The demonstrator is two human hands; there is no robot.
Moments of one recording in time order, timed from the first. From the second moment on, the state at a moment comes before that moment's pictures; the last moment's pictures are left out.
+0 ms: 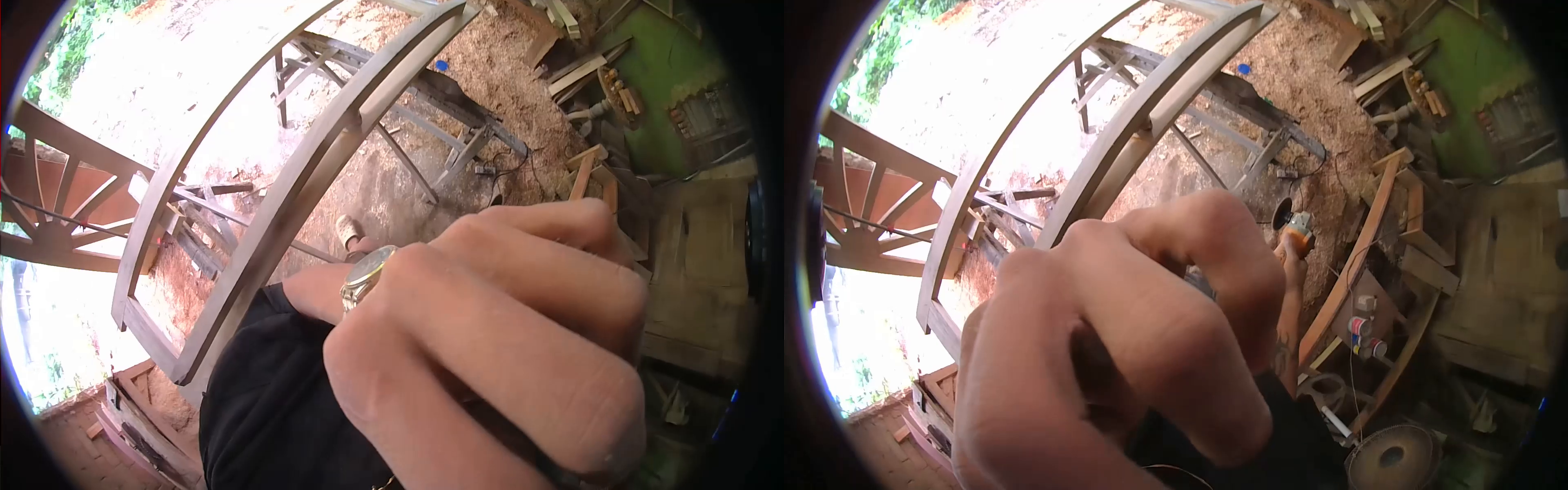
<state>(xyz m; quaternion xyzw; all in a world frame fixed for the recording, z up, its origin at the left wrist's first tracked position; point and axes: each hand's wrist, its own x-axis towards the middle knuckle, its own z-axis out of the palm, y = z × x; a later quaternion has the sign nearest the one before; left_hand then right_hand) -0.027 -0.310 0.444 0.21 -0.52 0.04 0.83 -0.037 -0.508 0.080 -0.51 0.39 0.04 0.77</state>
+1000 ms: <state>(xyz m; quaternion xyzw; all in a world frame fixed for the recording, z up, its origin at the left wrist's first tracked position) 0.222 -0.085 0.045 0.94 0.14 -0.09 0.31 0.015 -0.532 0.070 -0.47 0.51 -0.07 0.71</state>
